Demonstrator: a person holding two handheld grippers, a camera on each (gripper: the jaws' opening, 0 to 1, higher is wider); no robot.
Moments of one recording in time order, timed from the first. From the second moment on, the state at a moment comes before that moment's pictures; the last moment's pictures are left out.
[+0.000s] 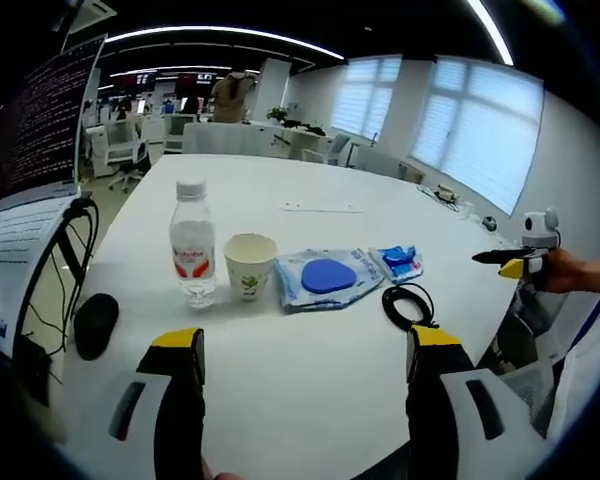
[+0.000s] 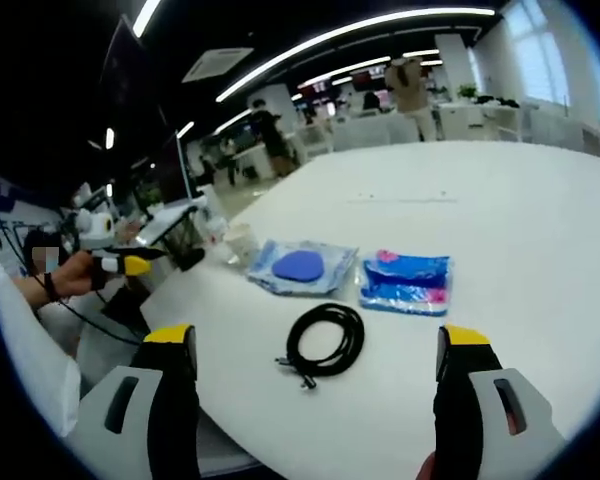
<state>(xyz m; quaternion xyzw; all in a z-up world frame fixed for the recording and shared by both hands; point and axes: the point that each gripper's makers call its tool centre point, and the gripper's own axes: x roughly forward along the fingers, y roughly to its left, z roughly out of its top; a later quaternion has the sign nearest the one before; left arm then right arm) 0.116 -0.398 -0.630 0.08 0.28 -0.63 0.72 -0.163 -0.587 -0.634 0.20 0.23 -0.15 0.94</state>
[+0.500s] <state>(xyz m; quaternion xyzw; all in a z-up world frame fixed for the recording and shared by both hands) 0.112 -0.398 -0.630 0.08 0.28 -0.64 0.71 -0.172 -0.584 -0.636 0.22 0.23 -0.17 0.93</state>
